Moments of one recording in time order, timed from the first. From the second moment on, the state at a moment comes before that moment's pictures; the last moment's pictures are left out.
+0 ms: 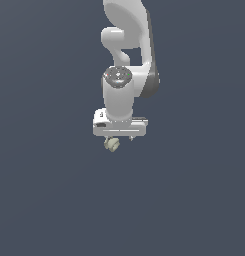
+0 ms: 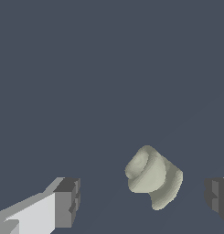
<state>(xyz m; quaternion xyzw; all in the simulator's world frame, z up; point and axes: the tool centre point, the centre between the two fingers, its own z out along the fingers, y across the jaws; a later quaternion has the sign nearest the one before) -0.006 -0.010 0.150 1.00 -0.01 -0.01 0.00</state>
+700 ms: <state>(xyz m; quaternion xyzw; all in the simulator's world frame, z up) -0.008 -0.033 0.155 1.00 -0.01 -0.01 0.00</state>
